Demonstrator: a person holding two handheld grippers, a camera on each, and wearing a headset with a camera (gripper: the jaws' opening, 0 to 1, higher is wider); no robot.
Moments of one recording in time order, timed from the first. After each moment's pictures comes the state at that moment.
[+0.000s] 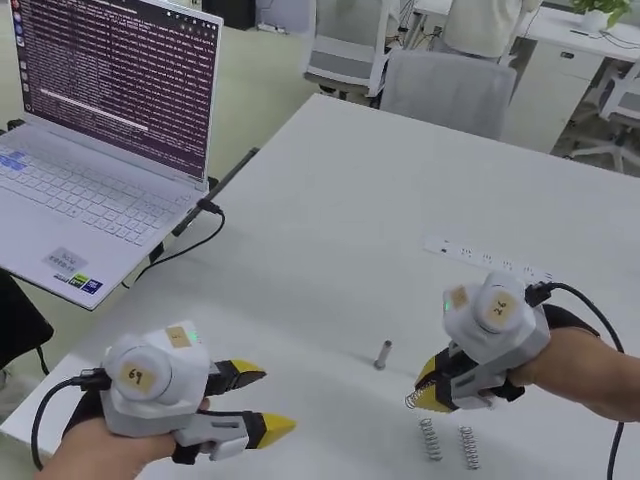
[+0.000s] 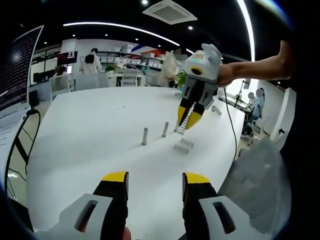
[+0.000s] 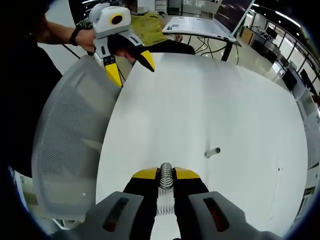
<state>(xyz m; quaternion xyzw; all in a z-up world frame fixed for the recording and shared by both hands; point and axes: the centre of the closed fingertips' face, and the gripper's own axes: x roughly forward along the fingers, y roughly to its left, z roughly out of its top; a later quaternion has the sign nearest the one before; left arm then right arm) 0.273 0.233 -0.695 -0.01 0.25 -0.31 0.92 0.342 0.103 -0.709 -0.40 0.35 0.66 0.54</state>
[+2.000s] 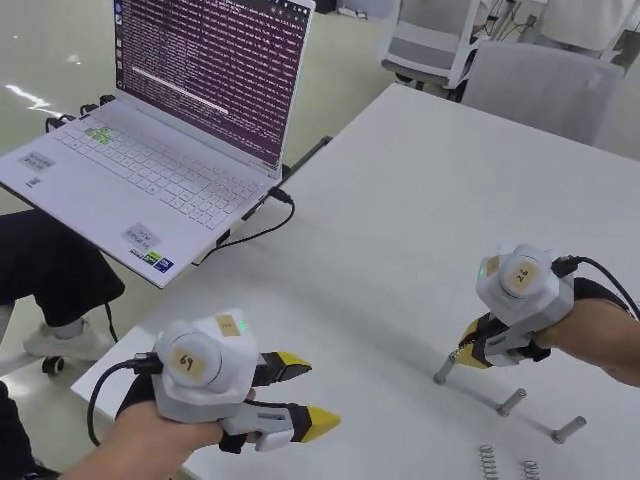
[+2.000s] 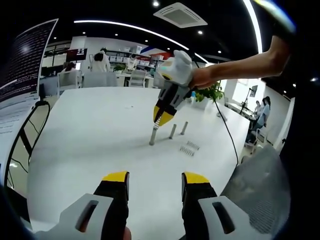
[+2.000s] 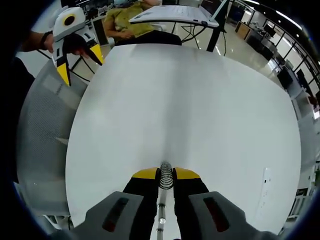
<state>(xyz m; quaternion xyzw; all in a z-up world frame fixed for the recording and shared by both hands) 0.280 0.246 -0.698 -0.03 0.25 -0.28 0.93 0.433 0.141 -0.738 -0.44 0.35 0.62 0.54</state>
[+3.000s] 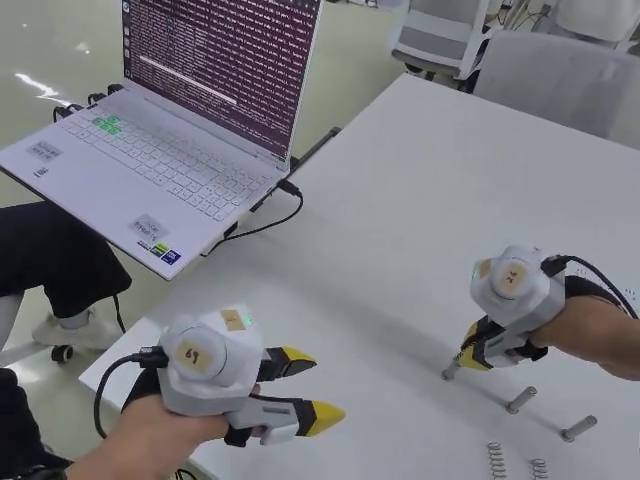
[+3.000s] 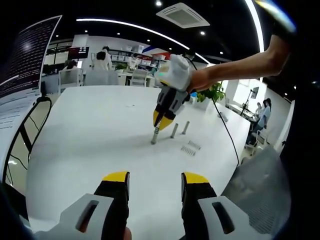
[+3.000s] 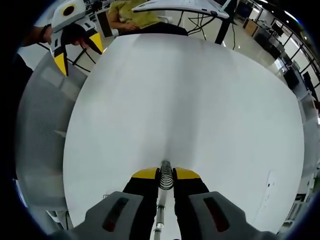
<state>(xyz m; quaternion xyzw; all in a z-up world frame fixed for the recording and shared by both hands) 0.279 0.248 -0.703 -0.04 0.25 -0.28 0.93 0.428 0.141 -0.760 -0.47 0.37 0.62 0.51</state>
